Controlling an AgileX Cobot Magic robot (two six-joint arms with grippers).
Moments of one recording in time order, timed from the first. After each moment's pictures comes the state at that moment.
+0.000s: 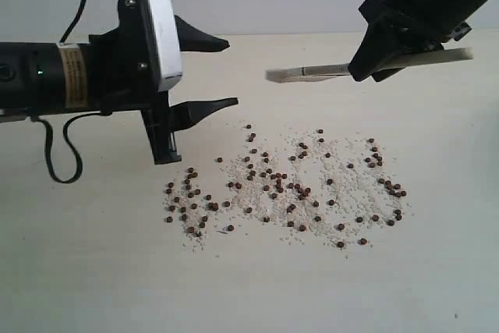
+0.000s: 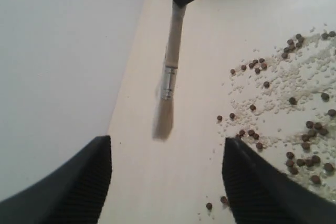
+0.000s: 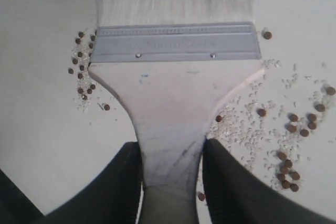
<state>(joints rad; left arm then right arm) -0.50 1.61 -0.80 1.08 -0.61 0.02 0.11 1.76 -1.41 0.56 1.22 -0.50</state>
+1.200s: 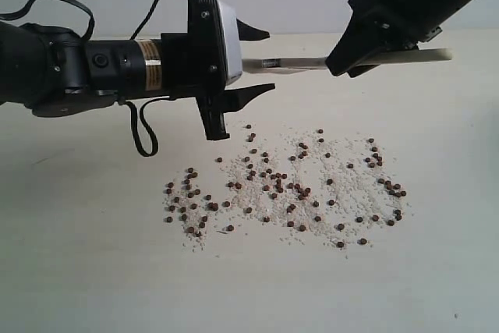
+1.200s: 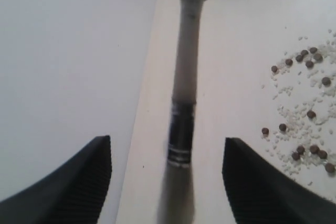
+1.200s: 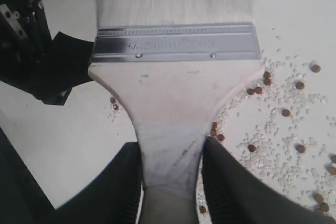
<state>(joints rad) -0.54 1.89 -1.01 0.89 -0.66 0.30 0.11 1.80 -1.41 0.70 1.22 -0.64</state>
